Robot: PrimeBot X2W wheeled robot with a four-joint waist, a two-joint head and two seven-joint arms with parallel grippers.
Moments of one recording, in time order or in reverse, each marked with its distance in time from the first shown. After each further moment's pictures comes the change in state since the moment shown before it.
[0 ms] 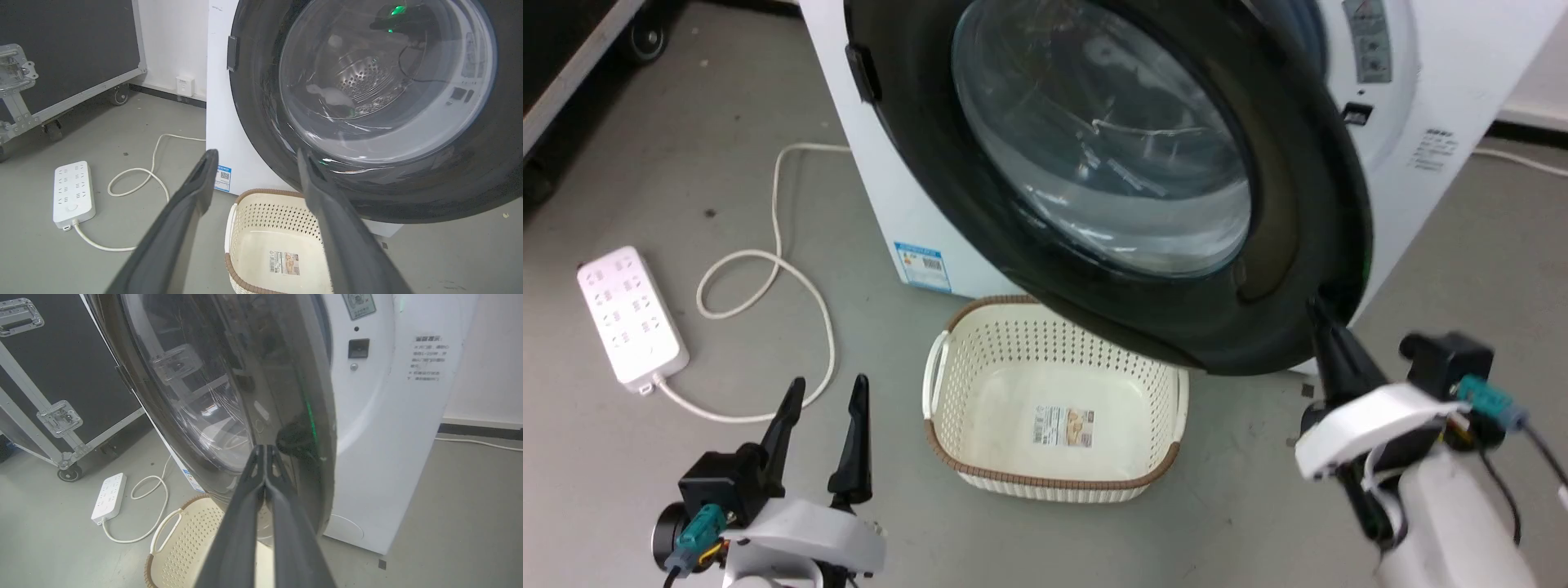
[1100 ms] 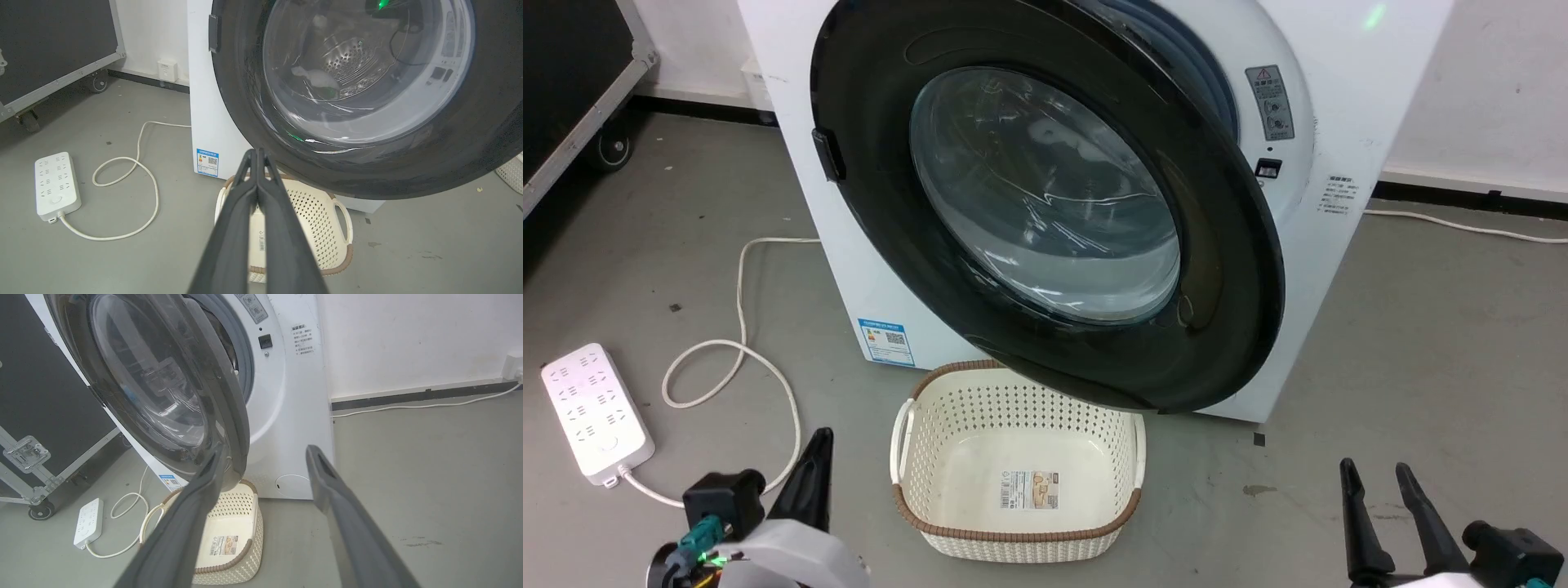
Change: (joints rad) left arm -0.013 0.062 -0.064 0.139 -0.103 -0.005 0.034; right arm 0.426 0.000 -0.055 -0.270 0.098 0.000 -0.051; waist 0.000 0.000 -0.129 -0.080
